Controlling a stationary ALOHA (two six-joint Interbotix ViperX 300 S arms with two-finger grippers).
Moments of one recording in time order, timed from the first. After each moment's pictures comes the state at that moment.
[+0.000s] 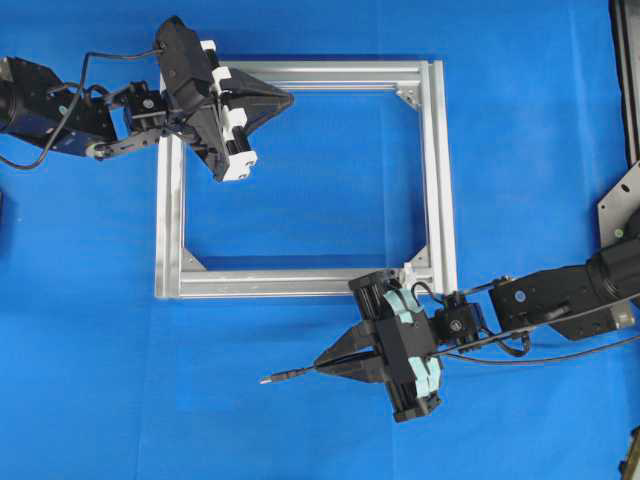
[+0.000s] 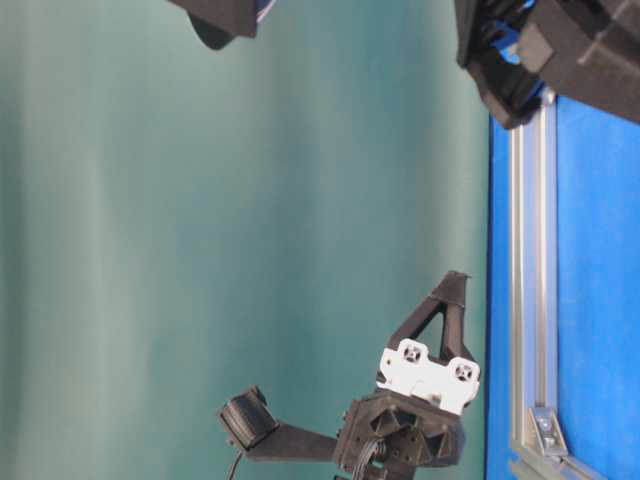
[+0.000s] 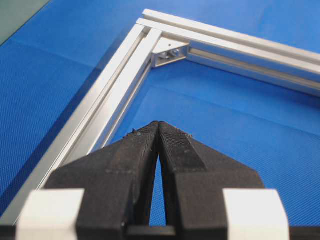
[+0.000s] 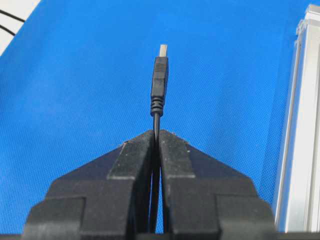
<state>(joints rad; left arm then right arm) 0.28 0.16 0.84 -0.09 -0.74 0.00 0.35 0.16 0.75 0.11 -0.49 0.06</state>
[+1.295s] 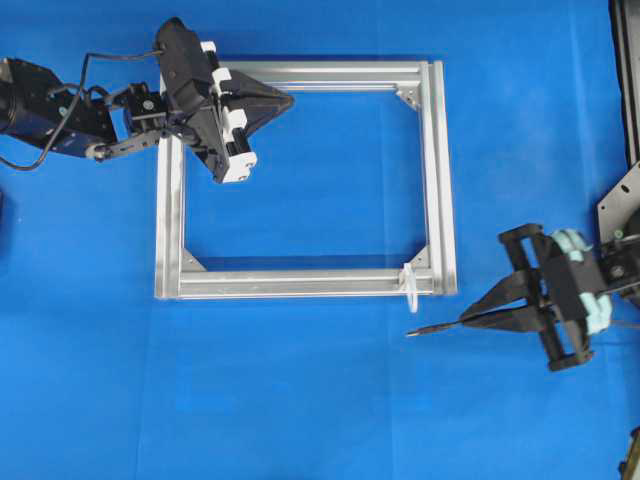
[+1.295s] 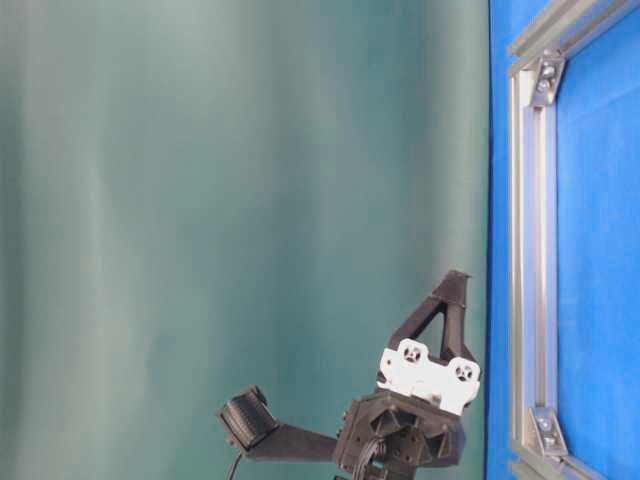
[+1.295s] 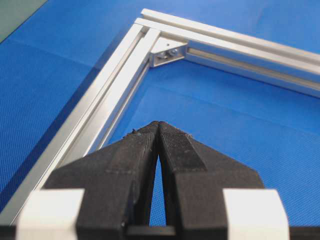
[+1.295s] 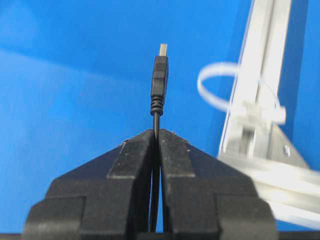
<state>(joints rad) 0.28 0.16 0.84 -0.09 -0.74 -0.01 0.40 -0.40 1.31 0.20 -0.41 0.06</state>
